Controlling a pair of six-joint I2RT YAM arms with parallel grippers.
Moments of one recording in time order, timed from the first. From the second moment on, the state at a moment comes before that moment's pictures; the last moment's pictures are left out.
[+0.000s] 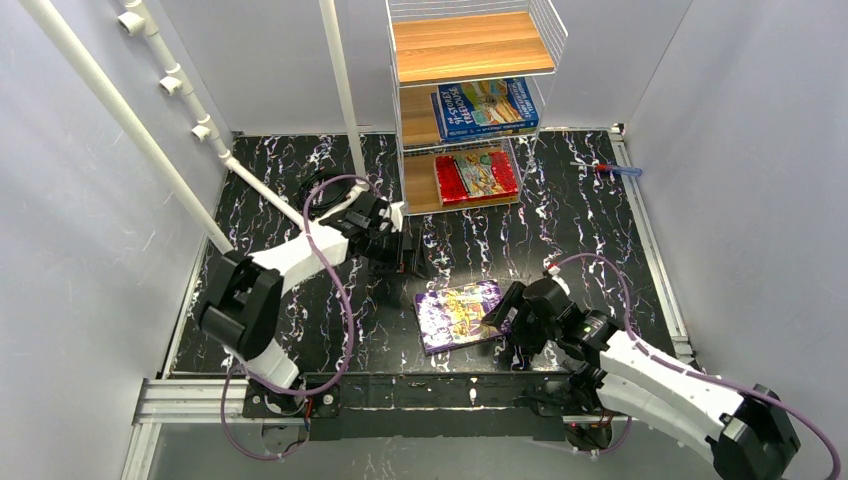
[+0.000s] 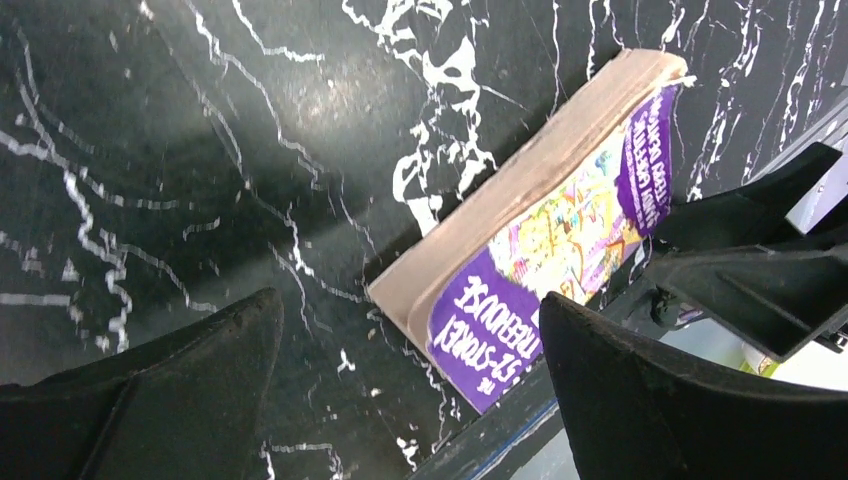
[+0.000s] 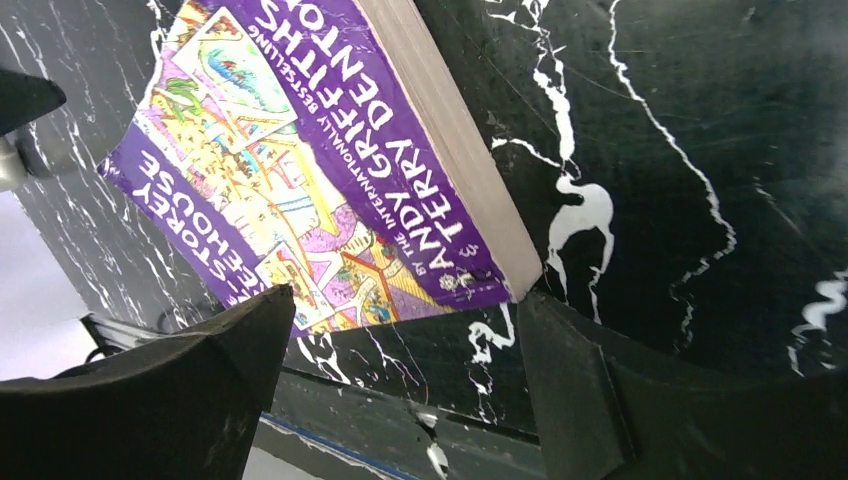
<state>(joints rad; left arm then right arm) -0.53 1.59 0.98 -0.42 0.44 -0.44 0.78 0.73 0.33 -0.49 0.05 1.20</state>
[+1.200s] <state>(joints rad) -0.68 1.62 0.88 -0.31 0.40 -0.56 0.57 0.96 0.28 -0.07 -0.19 1.02</state>
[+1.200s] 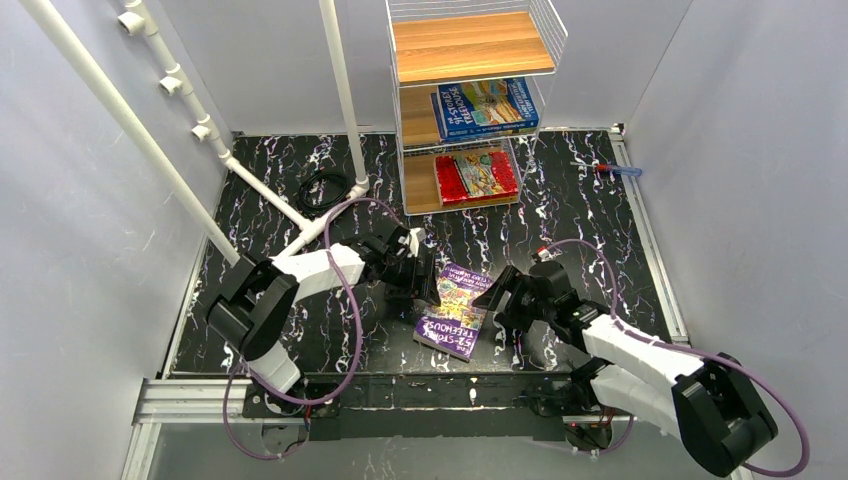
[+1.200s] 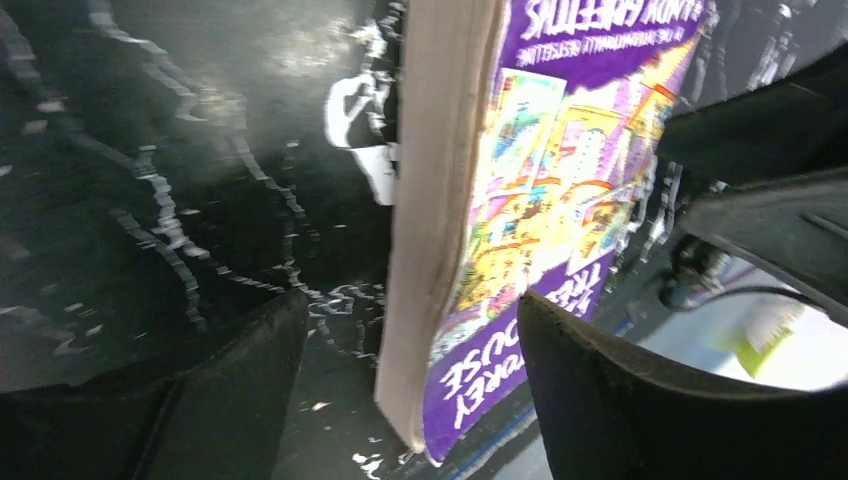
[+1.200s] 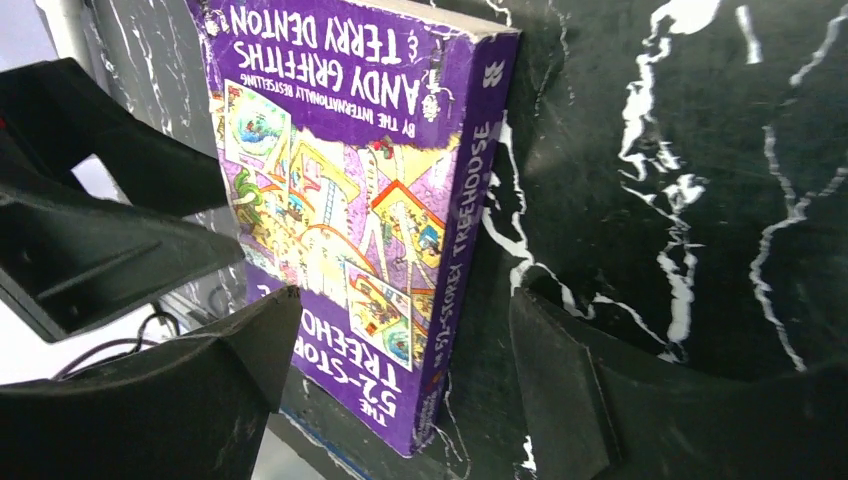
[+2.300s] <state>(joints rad) -0.73 1.48 0.83 -0.22 0.43 -0.69 0.65 1.09 0.24 0.23 -0.21 1.13</state>
